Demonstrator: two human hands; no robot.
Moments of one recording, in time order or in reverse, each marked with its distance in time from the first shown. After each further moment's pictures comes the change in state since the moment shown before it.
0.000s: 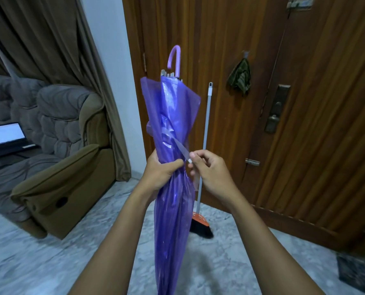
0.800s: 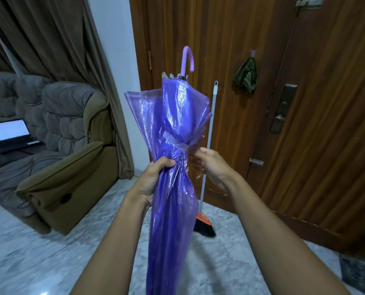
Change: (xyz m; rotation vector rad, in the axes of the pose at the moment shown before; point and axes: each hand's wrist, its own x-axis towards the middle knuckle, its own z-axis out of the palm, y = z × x) left_hand -0.020 0.001 -0.033 -0.487 -0.287 -0.322; right_hand 0.043 0.018 0.014 0.141 -0.111 0.303
